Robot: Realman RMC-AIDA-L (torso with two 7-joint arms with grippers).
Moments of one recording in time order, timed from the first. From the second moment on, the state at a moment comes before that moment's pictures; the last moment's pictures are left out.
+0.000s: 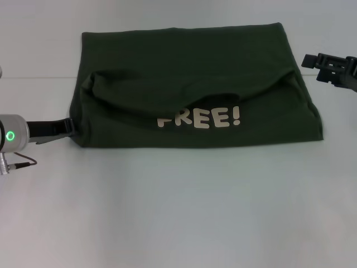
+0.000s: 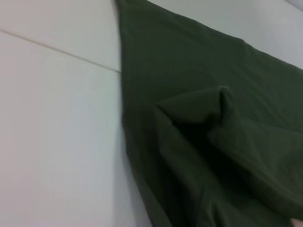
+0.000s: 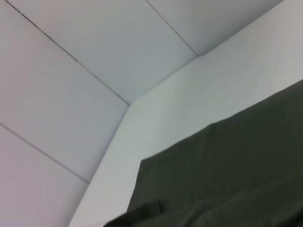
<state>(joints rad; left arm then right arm) -0.64 -2.07 0.73 0.69 2.36 0.92 -2.44 0.61 1.96 -0.65 -0.71 -1.92 -1.27 2.27</state>
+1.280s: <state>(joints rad) -0.70 -1.99 0.58 0.65 2.29 1.13 -2.48 0.82 1.99 -0.80 -0.65 -2.64 -0.99 2.54</state>
